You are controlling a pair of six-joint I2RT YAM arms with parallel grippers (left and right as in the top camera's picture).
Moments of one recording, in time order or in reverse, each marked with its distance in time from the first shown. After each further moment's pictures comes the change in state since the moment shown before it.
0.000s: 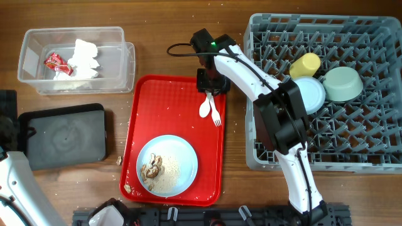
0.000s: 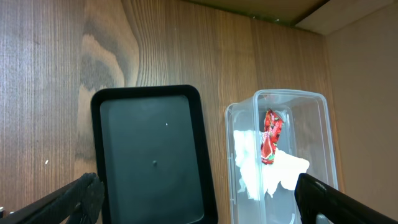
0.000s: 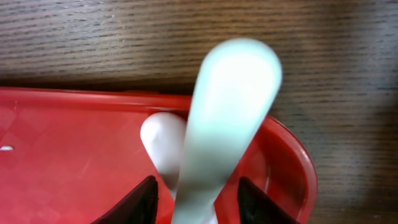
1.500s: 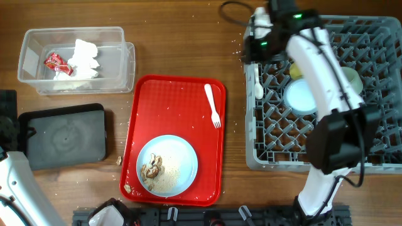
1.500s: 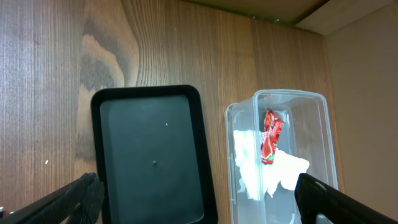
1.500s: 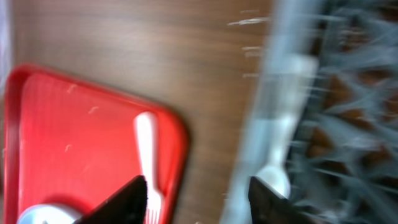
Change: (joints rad) left arm 0.000 0.000 0.000 0.000 0.000 0.000; right arm -0.291 -0.374 -0.100 0.015 -0.159 -0.452
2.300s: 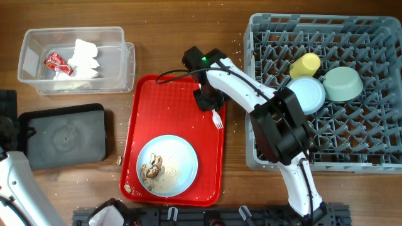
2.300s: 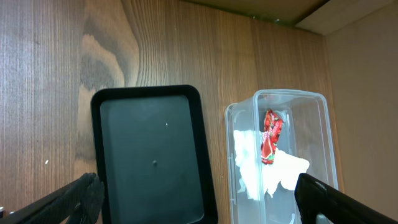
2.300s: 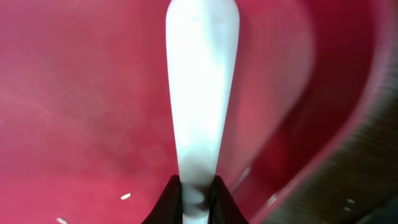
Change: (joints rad) left arm 0.000 0.000 0.000 0.000 0.000 0.000; right arm 0.370 0.277 -0.050 -0.061 0.246 0.143
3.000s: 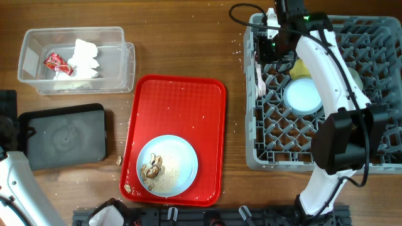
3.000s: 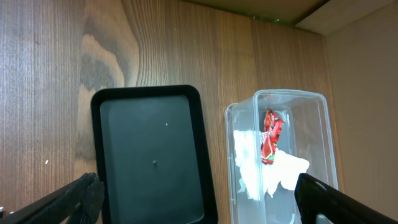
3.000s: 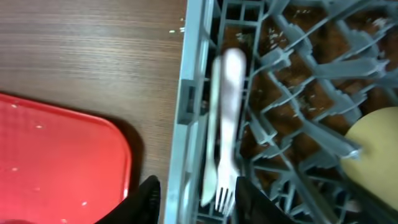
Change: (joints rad) left arm 0.000 0.000 0.000 0.000 0.000 0.000; right arm -0.452 -0.294 -0.008 0.102 -0.158 -0.171
